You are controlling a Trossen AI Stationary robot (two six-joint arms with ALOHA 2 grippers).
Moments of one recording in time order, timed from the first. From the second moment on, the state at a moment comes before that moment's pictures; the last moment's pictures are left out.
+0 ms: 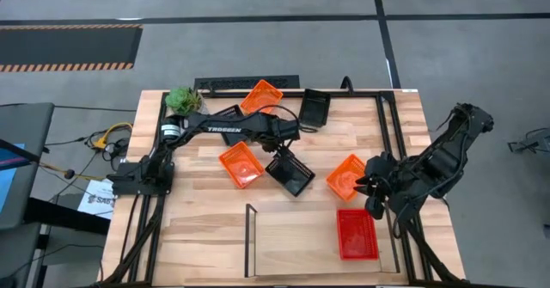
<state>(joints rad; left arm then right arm) 0.17 2.11 1.74 -0.97 -0.13 -0.57 0.75 1.17 1.35 -1.26 0.56 1.16</state>
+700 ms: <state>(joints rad) 0.12 2.14 1.73 -0.92 -0.09 -0.57 0.76 1.17 1.35 -1.29 0.55 1.17</state>
